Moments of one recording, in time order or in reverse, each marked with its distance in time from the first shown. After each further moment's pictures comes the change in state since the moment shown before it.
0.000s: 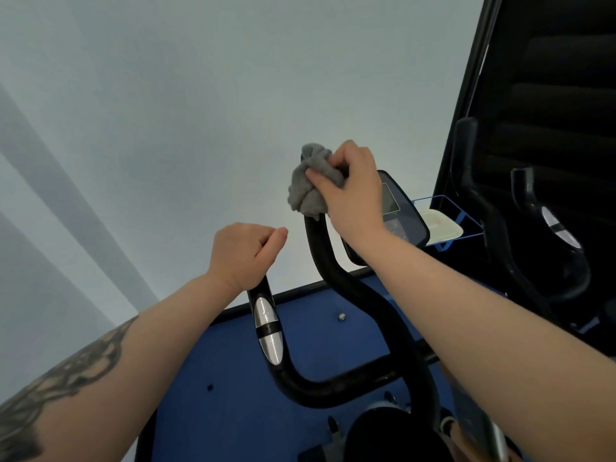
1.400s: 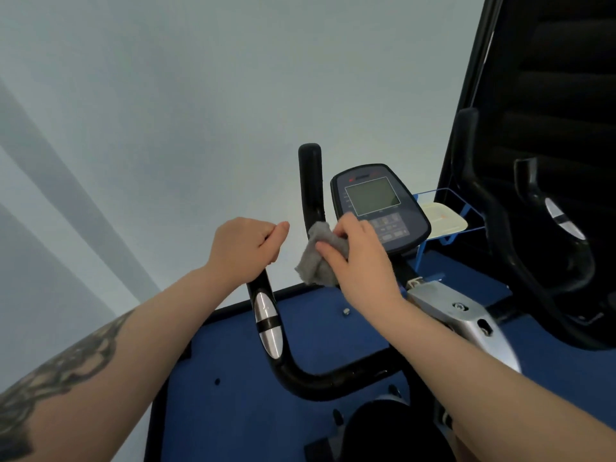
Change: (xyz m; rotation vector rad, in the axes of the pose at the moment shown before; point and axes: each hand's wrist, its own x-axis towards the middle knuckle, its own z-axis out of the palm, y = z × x) left_hand 0.004 -0.010 0.007 0.037 -0.038 0.011; right_hand -0.082 0.024 -0.025 -0.304 -0.264 0.073
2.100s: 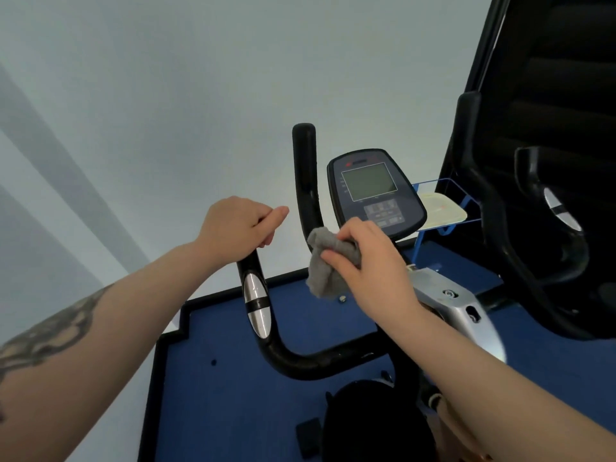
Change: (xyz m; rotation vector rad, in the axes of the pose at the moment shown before) left_hand 0.005 -0.005 -0.001 0.028 -0.086 0.026; right_hand -0.027 0.010 -0.027 -0.021 -0.061 -0.056
